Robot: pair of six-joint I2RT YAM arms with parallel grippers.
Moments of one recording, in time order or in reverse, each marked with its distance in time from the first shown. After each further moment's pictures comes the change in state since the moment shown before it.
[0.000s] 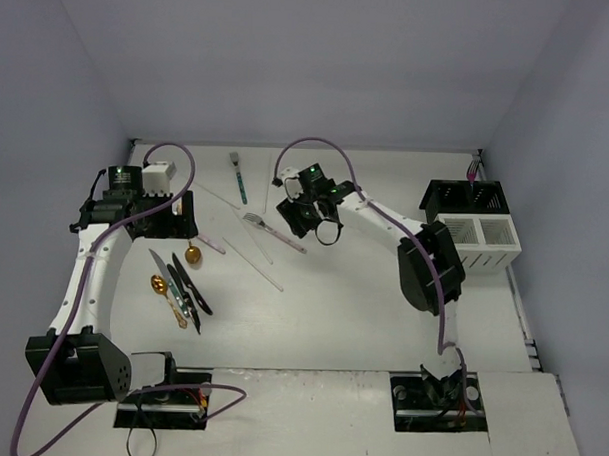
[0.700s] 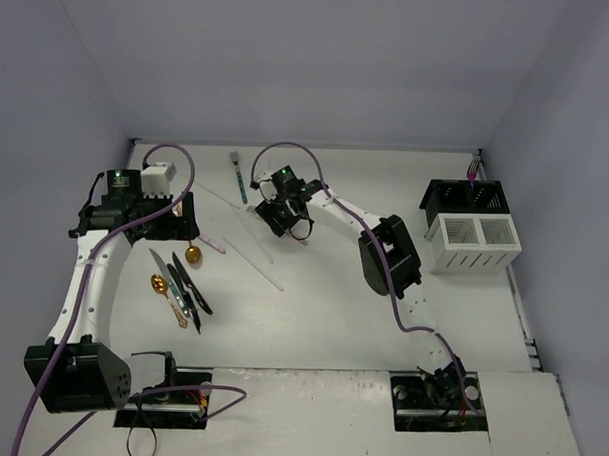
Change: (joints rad) left arm 0.000 -0.045 -0.038 0.026 0.026 -0.009; right arm 0.069 0.379 0.397 -0.078 0.034 0.000
